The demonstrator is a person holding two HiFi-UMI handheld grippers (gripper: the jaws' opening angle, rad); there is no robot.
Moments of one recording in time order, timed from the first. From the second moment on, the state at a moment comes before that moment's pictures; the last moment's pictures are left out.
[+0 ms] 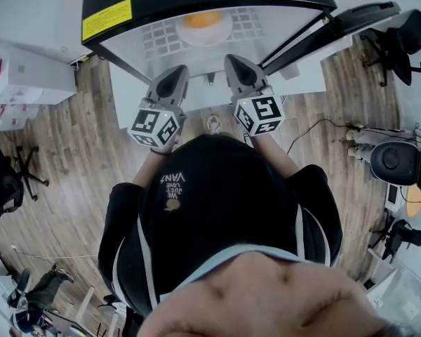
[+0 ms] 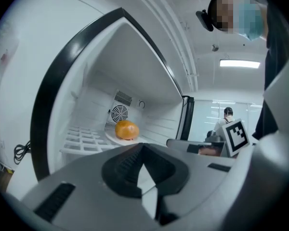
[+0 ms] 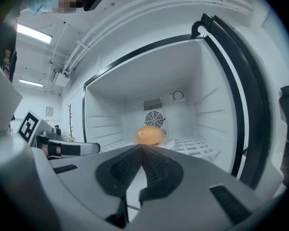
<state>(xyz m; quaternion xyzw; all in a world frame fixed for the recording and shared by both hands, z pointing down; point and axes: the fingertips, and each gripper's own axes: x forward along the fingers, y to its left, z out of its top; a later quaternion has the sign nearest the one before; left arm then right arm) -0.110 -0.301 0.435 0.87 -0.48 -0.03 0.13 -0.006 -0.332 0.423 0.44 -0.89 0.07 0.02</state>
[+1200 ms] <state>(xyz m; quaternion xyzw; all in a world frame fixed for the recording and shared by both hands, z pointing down) -0.136 -0.179 0.435 0.89 -0.44 -0.04 0.13 -0.021 -0.200 0.426 0.49 -0.87 0.07 0.01</state>
